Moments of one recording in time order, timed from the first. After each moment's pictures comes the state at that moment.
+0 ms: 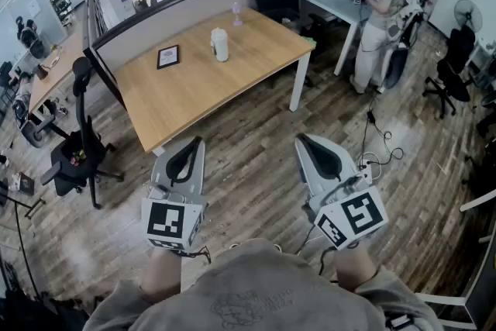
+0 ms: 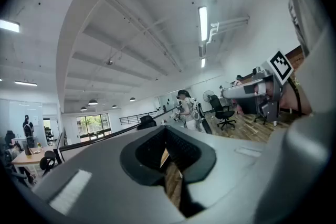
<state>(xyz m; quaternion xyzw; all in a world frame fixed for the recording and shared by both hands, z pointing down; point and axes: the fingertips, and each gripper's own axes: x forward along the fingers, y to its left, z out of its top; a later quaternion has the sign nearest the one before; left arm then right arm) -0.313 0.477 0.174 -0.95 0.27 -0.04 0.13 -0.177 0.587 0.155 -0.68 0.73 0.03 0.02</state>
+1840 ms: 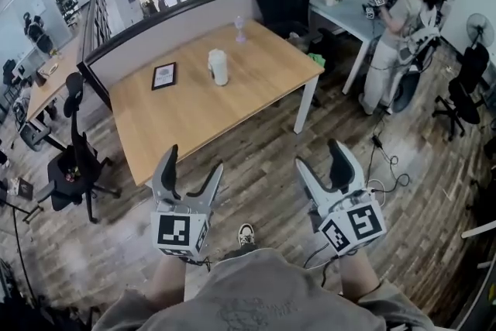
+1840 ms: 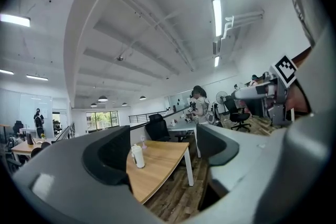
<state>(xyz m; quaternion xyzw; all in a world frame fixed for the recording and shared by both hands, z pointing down) -0.210 0.344 0.203 -0.94 0.32 -0.02 0.10 -0.028 0.467 0.185 -0.71 0.70 0.01 0.06</state>
